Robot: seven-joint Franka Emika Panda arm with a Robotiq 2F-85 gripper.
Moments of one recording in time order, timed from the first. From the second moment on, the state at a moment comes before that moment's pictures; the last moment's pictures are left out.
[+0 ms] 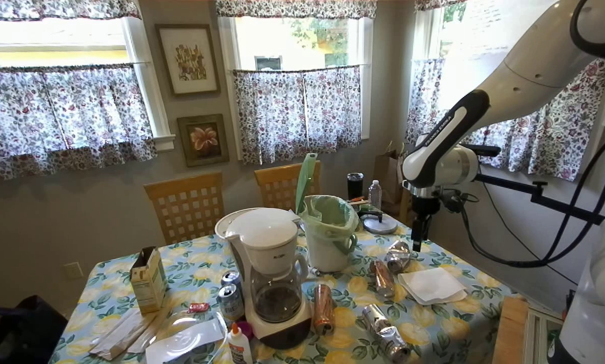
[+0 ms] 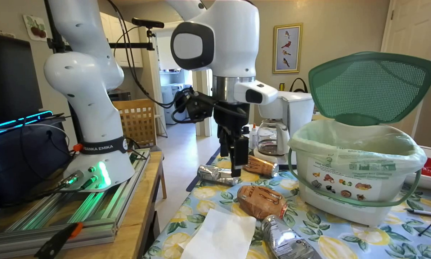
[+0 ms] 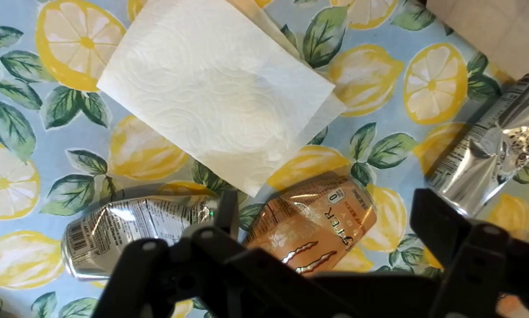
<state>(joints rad) -0.15 -0.03 -0.42 -2.58 0.09 2.47 -0.71</state>
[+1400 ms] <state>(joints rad) -0.32 0.34 -0.19 -2.46 0.23 2.71 -0.64</state>
